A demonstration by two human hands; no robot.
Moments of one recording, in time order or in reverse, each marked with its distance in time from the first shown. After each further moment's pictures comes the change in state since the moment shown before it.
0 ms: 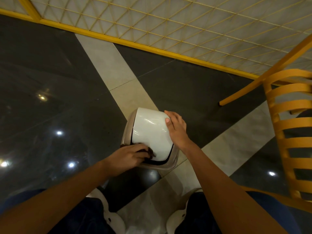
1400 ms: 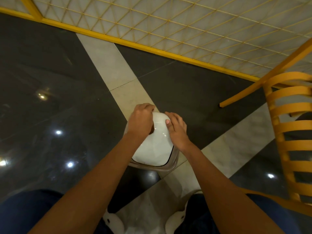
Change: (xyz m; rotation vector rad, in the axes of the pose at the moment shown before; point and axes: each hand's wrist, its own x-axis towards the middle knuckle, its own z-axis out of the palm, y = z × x) left_hand 0.100 -0.042 -0.013 -0.310 0.086 -0.942; right_hand 0.000 0.001 0.002 -0.003 0.010 -0.001
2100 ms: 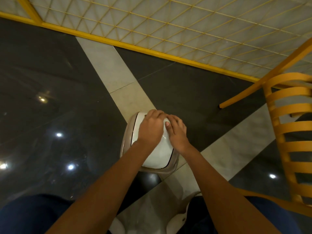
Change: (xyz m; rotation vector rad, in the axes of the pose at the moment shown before) left_hand -0.007 0.026 0.012 0.082 -0.118 0.140; right_hand 0.001 -0.002 -0.001 0.010 0.017 0.013
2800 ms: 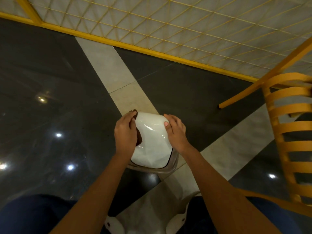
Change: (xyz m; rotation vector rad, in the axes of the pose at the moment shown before) left_hand -0.041 -0.038 -0.011 -0.553 0.404 -0.487; right_hand 0.000 0.001 0.001 -0.037 -0.009 -0.001
